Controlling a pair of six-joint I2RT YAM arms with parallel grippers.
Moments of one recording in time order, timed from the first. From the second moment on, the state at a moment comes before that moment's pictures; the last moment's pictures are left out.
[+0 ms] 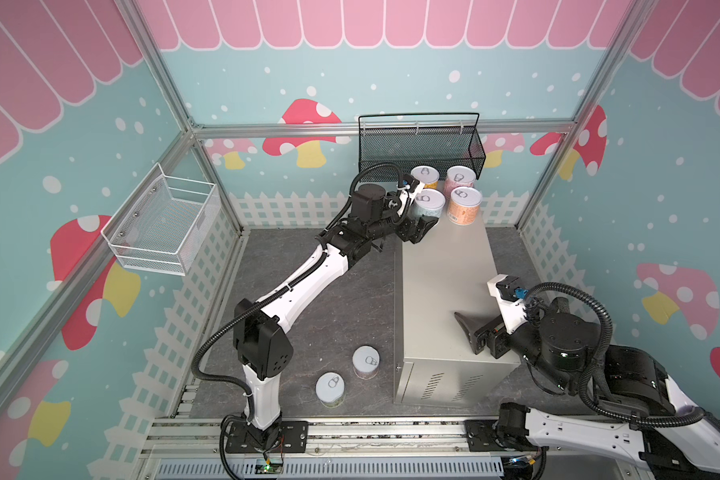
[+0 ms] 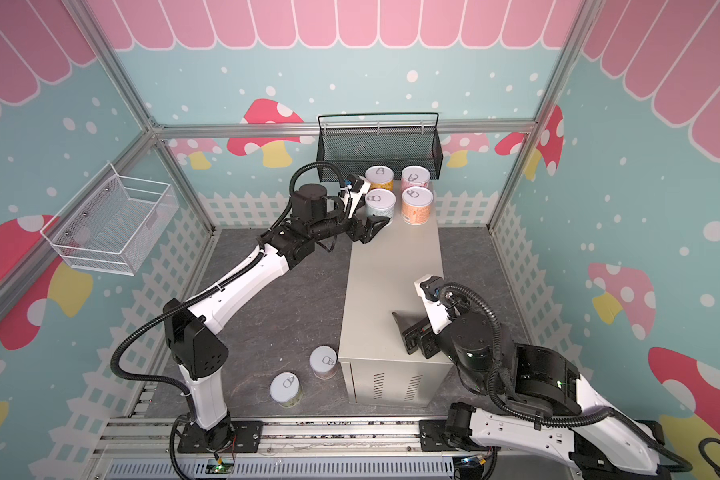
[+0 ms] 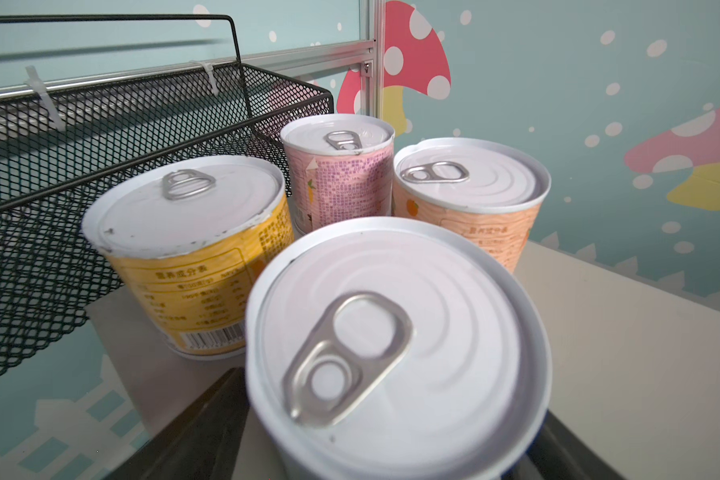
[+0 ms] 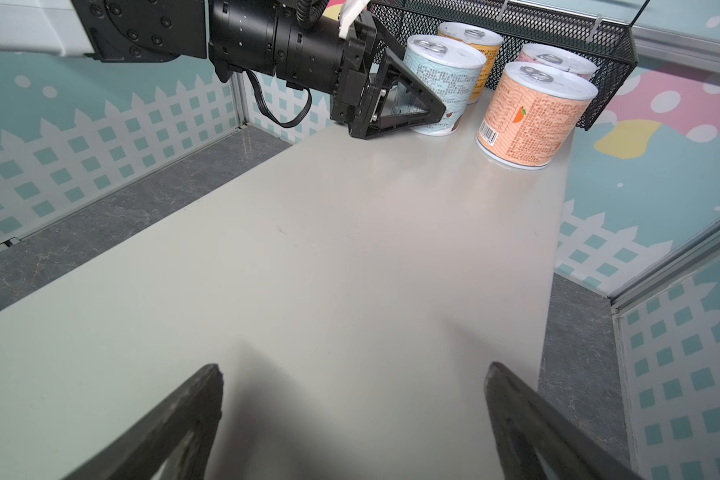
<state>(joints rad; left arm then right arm) -0.62 1.93 1.94 -0.19 0.34 0.08 1.17 0.71 1.27 -0.97 0.64 0.12</state>
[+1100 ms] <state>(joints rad) -0.61 1.77 1.75 -0.18 0.33 0.09 1.17 0.71 1.27 -0.96 0.64 0.12</state>
